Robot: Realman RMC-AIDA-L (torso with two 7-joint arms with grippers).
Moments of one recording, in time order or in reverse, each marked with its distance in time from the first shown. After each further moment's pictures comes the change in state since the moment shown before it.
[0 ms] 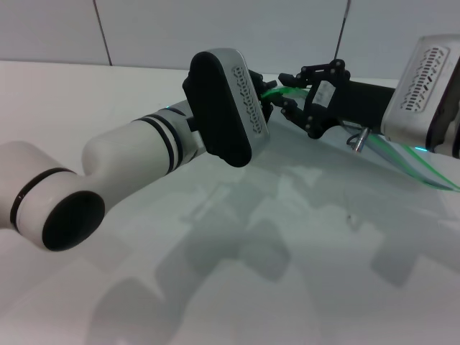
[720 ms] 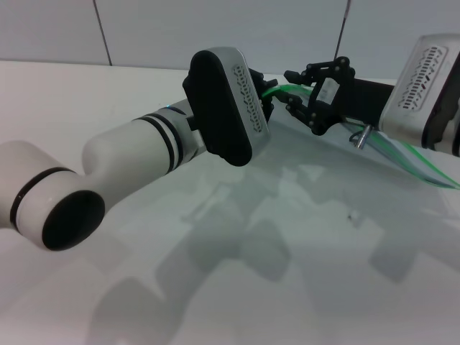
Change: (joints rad) left arm 0.001 0.000 -0.001 0.004 0.000 0.000 0.000; right arm 0.000 0.002 -0.001 0.002 0.002 0.039 -0.013
